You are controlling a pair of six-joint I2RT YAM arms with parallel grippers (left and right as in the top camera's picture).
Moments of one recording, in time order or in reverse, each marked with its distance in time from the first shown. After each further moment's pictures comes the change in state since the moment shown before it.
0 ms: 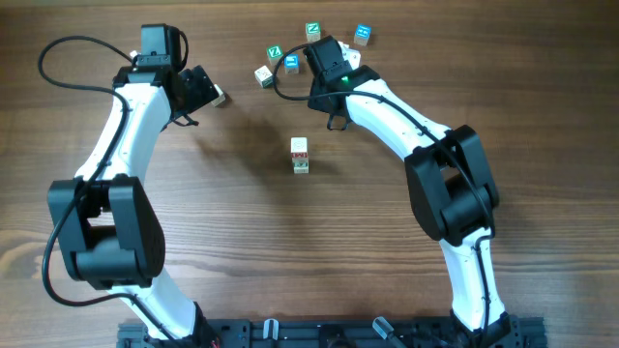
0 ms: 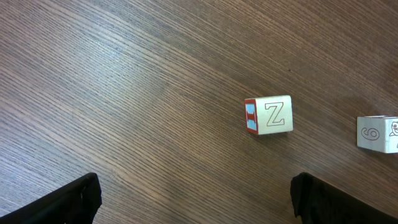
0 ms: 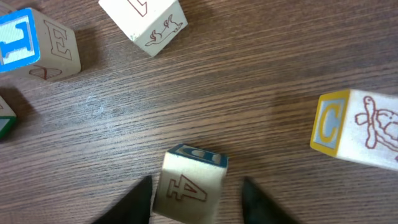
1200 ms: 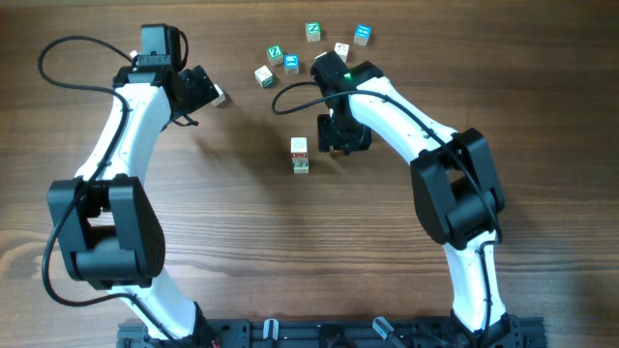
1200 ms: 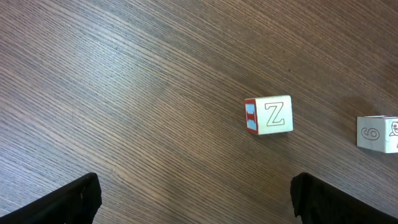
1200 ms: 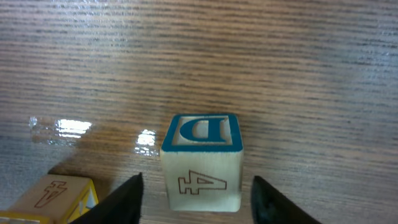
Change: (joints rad) left arm 0.000 0.000 0.000 0.000 0.000 0.000; right arm -0.004 -0.034 0.007 -0.472 -0.247 -0.244
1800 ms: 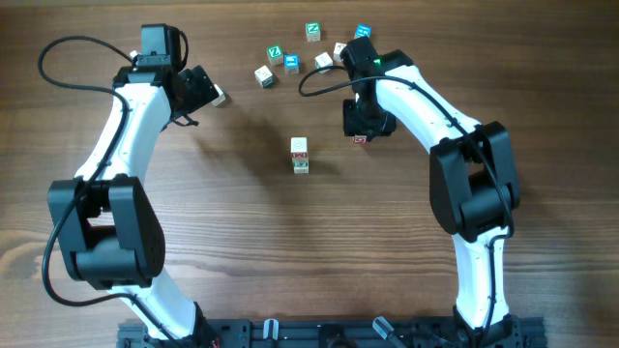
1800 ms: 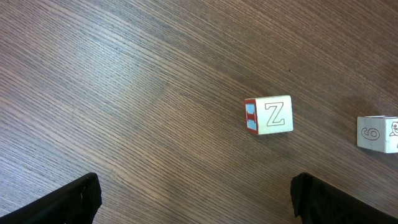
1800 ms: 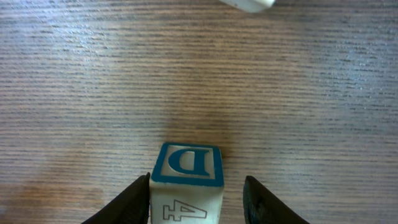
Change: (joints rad) left arm 0.000 0.000 0.000 0.000 0.000 0.000; right arm -0.114 0.000 0.000 0.034 0.072 -0.056
